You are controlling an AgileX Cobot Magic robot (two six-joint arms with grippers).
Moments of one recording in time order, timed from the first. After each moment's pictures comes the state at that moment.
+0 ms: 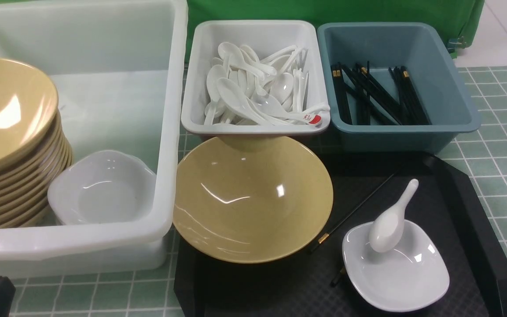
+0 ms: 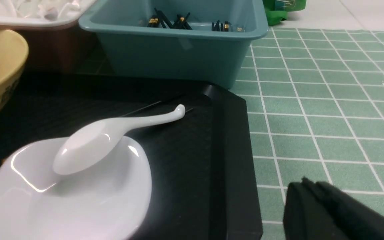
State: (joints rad) right arm 0.01 -0.01 0.03 0.06 0.33 -0.06; left arm 0.03 -0.01 0.02 -0.02 0.34 -0.15
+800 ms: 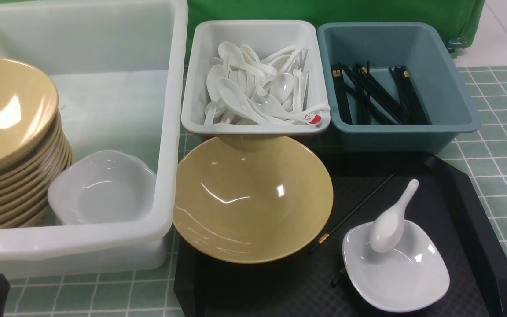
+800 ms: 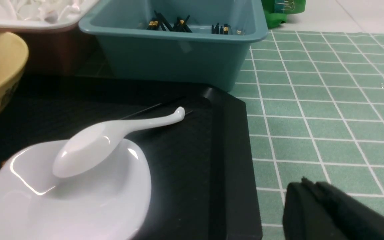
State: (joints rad) right arm 0.01 -0.01 0.03 0.06 0.31 -0.06; left arm 0.03 -0.01 0.03 0.03 0.30 -0.12
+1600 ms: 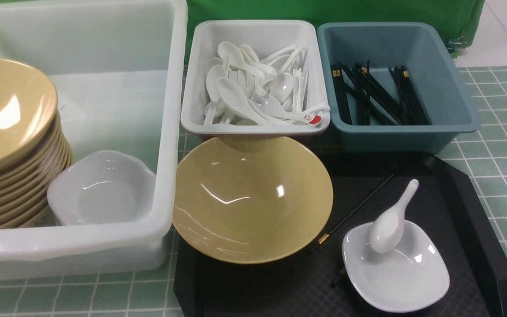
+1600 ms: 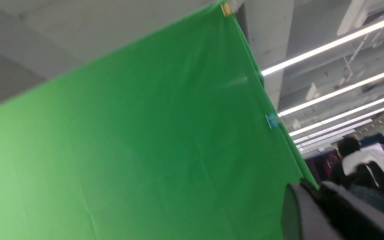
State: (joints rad) right arm 0.01 -0.01 0.01 0.06 -0.58 0.34; left arm 0.03 -0.01 0.00 0.01 -0.73 -0.24
